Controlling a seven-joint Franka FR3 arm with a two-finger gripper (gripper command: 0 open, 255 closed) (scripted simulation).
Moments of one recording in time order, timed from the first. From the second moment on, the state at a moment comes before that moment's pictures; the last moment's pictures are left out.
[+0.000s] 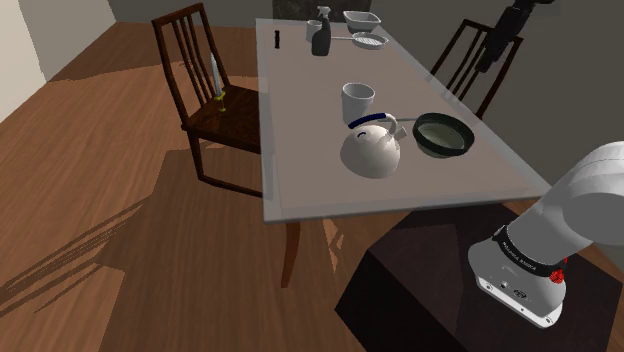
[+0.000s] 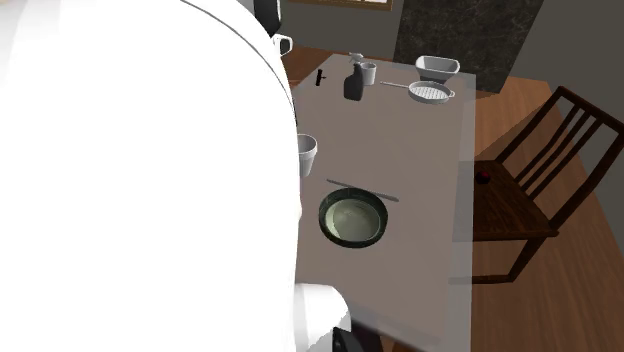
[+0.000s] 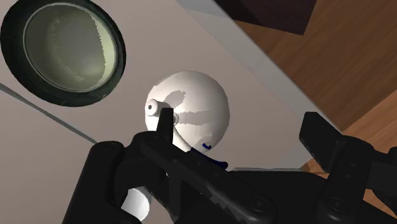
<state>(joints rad) 0.02 -0.83 -0.02 -2.37 0.01 1.55 -0.15</state>
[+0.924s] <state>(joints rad) 0.00 -0.44 -0.12 -2.31 -0.01 1.87 -0.25</state>
